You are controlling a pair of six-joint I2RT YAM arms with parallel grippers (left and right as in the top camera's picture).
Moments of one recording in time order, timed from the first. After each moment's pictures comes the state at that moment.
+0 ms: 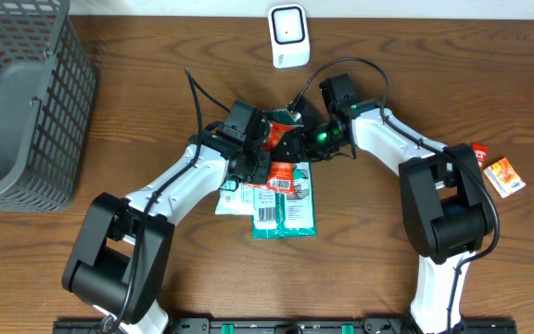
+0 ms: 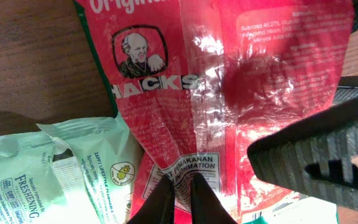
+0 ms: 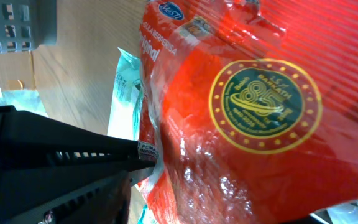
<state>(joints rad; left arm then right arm) -0.46 1.79 1.10 -0.53 0.20 -0.27 0.35 2.11 1.39 -0.57 -0.84 0.15</state>
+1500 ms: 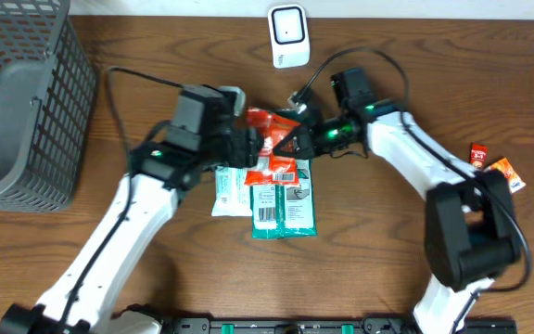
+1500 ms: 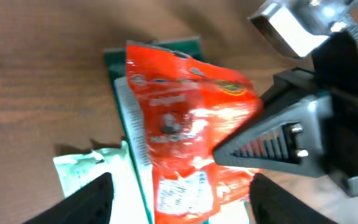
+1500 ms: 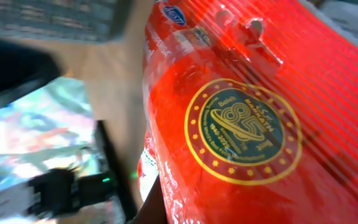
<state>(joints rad) -0.35 1.39 1.10 -0.57 0.28 -0.30 0.33 1.92 1.33 -0.58 -0.98 0.10</state>
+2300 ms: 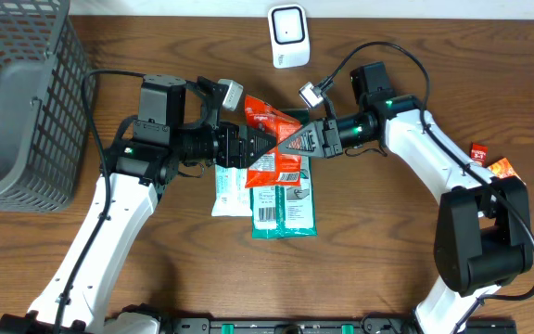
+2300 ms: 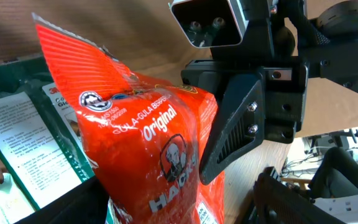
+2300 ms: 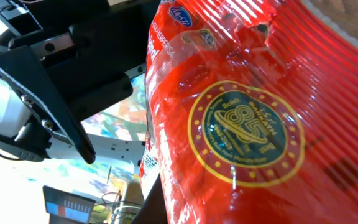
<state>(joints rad) -0.23 1.38 1.10 -0.50 0.84 -0.23 0.27 1.89 1.33 -0.66 -1.49 -0.09</state>
